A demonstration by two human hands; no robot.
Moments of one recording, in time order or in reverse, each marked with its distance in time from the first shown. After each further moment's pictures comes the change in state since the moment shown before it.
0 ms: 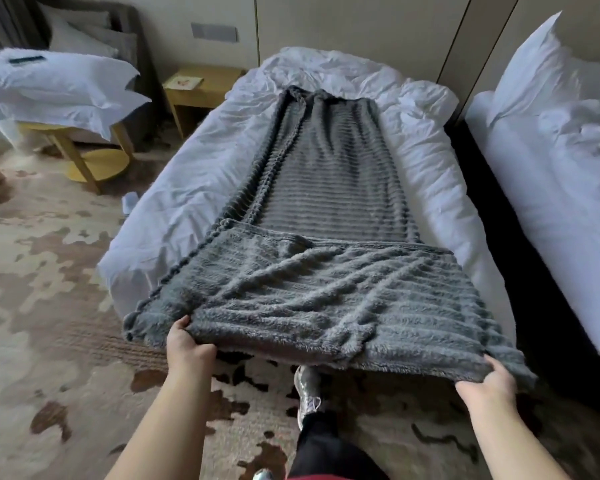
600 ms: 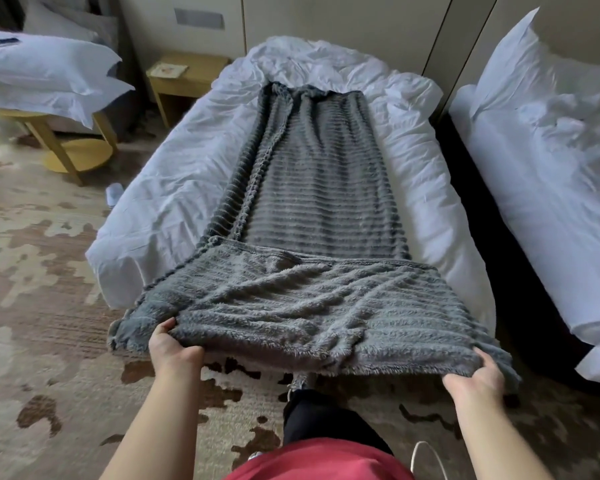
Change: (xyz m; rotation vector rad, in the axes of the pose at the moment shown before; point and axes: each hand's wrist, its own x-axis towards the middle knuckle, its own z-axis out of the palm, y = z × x) left_hand -0.018 -0.002 -0.036 -0.085 0.002 0.083; right_hand -0.023 0.003 -0.030 -0.139 0.040 -0.021
